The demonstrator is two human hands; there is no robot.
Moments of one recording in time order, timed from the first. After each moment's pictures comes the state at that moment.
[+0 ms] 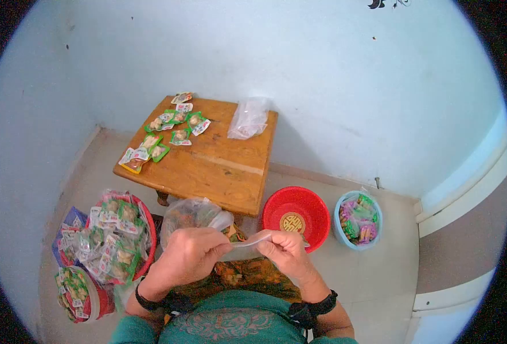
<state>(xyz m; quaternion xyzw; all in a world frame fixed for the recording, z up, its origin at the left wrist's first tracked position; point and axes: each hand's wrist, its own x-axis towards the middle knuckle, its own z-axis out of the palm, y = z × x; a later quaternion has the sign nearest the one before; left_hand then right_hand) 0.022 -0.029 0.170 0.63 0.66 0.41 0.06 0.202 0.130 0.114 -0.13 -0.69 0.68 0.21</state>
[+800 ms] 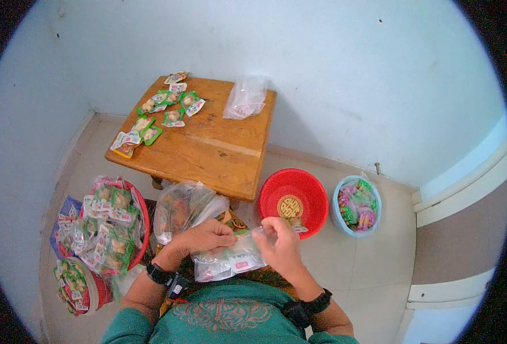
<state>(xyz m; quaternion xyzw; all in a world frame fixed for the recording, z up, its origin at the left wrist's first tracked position) -0.005 0.009 0.043 0.40 0.57 0.34 0.63 0.202 0.121 0.063 -0.34 -0.77 0.49 0.24</state>
